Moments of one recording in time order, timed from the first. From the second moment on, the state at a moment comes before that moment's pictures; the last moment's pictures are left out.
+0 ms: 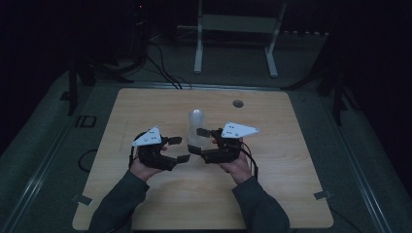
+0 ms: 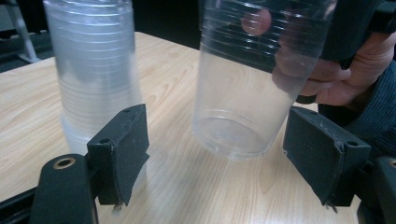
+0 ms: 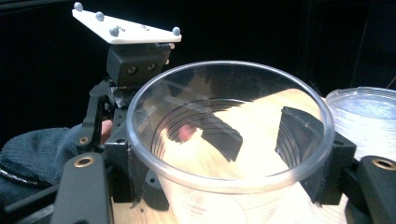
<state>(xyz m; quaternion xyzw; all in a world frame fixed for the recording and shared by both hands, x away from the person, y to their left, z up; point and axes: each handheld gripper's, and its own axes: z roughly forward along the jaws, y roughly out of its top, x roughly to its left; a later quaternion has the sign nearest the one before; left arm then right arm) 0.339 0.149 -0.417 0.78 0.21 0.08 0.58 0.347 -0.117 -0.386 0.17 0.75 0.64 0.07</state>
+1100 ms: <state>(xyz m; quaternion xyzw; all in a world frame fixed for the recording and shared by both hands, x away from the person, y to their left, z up) 0.339 0.160 -0.414 0.77 0.23 0.11 0.58 0.347 -0.124 -0.388 0.23 0.75 0.61 0.11</state>
